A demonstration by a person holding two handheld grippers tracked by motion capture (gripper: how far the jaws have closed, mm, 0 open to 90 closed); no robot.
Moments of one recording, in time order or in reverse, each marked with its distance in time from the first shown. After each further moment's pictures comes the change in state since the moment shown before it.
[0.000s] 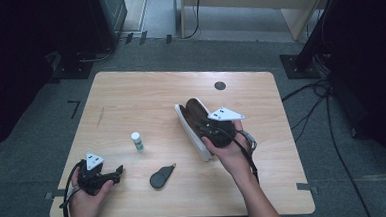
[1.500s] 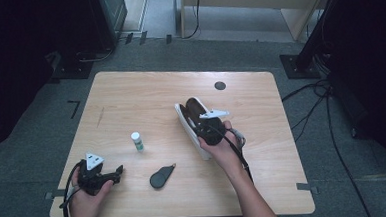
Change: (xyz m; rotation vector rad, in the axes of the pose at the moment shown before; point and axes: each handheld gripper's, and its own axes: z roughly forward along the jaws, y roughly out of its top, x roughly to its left) left arm 0.000 0.000 0.000 0.000 0.000 -0.001; right arm -0.014 -0.024 0.060 0.234 -0.030 0.088
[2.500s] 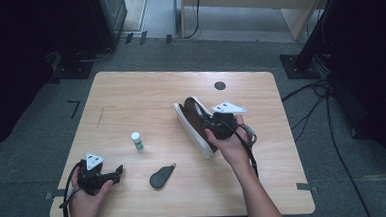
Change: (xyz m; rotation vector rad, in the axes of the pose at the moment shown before) left arm 0.000 0.000 0.000 -0.001 0.003 -0.005; right arm -0.009 0.016 -0.040 -0.215 -0.005 -0.015
